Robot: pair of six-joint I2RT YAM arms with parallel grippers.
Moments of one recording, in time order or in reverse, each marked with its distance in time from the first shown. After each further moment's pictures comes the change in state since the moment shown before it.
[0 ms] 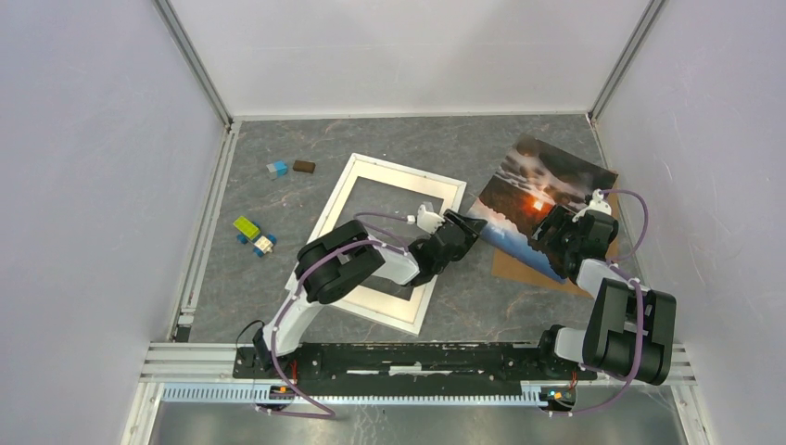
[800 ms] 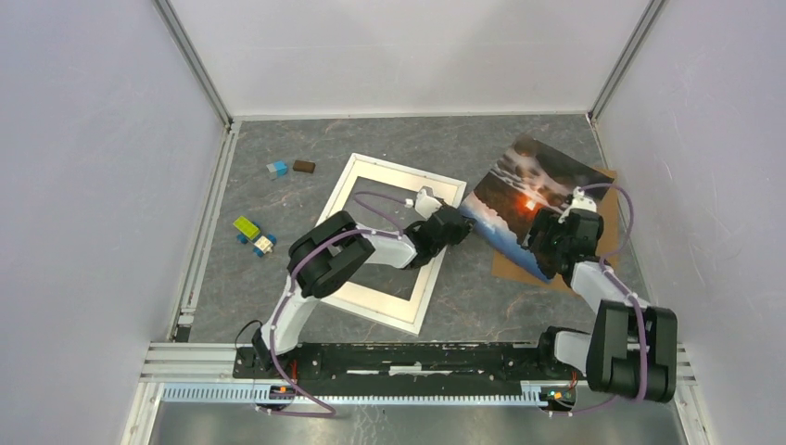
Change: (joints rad) left arm 0.065 0.008 0.111 -0.198 0.109 0.093; right arm 0.095 -0.066 0.005 -0.106 0.079 -0.072
